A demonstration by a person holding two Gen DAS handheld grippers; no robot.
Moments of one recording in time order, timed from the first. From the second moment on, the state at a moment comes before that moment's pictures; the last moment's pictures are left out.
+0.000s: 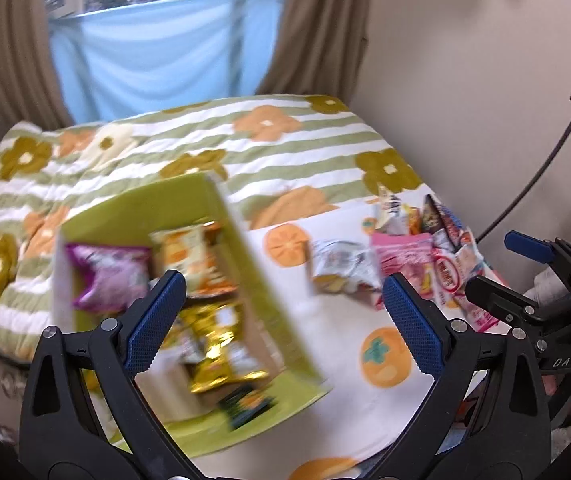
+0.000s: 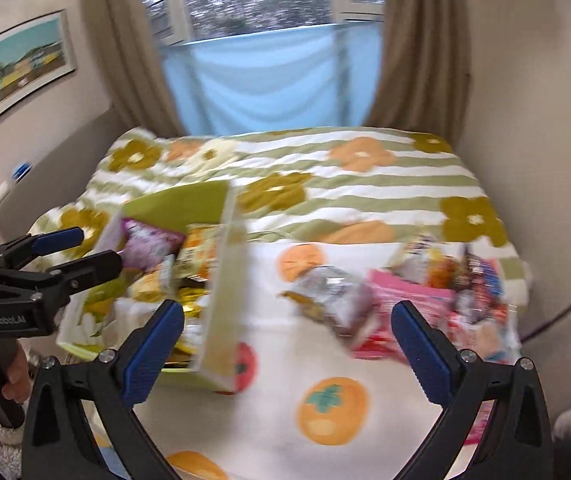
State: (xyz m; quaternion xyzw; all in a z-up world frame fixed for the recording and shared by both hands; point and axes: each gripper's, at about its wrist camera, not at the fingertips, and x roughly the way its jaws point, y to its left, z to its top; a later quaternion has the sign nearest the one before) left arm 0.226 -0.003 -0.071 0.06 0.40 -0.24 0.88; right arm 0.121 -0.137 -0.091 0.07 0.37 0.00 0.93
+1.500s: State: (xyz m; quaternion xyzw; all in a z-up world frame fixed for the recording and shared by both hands) left arm 0.355 -0.196 -0.272 0.19 0.62 -0.21 0.73; right arm 0.211 -0.246 -0.250 0.14 0.51 0.00 0.85
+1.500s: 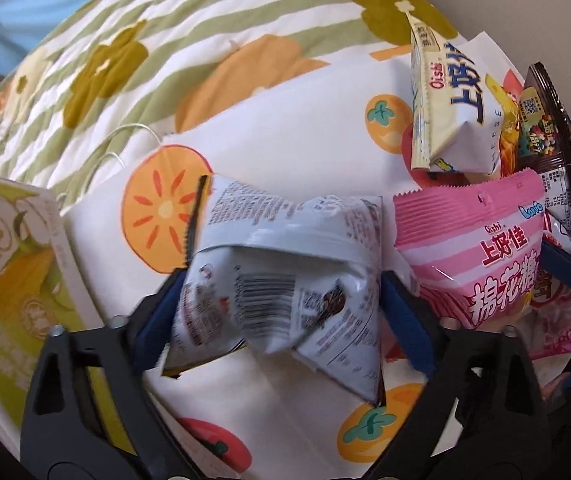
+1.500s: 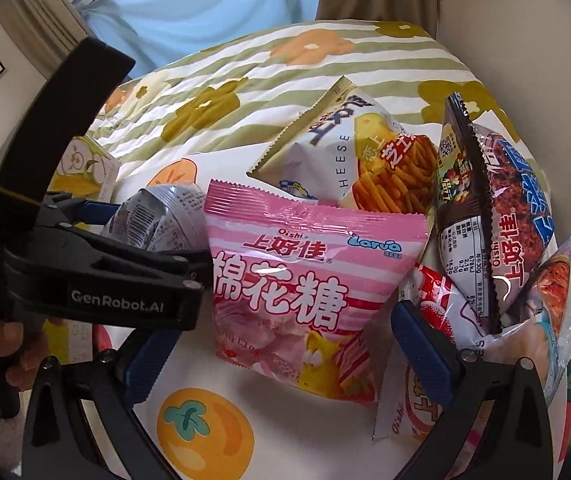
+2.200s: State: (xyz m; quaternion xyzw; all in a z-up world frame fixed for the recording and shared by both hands) left arm 0.338 -0.169 -0.240 0.16 0.59 -0.18 0.77; right arm 0.227 -0.241 -0.262 0.11 0.52 0.01 0.85
